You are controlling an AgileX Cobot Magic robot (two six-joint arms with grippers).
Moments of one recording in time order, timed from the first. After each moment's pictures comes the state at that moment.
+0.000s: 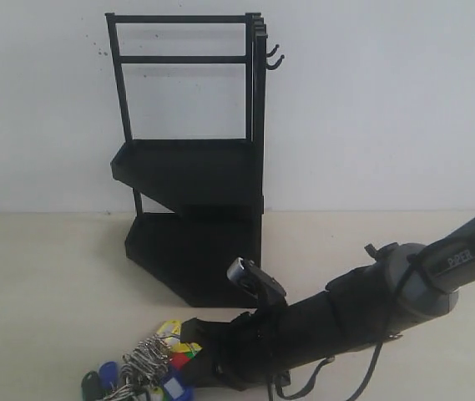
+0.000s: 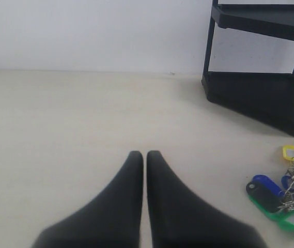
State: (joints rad) left arm -0.09 0.00 0.00 -0.01 0.29 0.00; right arm 0.55 2.16 -1.09 1.75 0.66 -1.19
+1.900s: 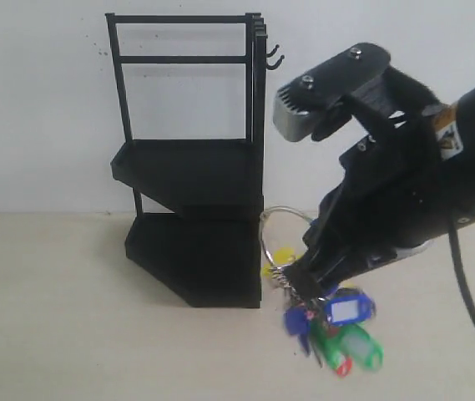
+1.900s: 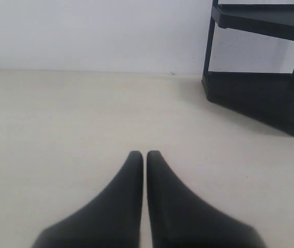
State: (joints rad) left arm -0.09 0.00 0.00 -0.01 0.29 0.00; right arm 0.74 1.25 -1.10 -0.12 0.74 -0.05
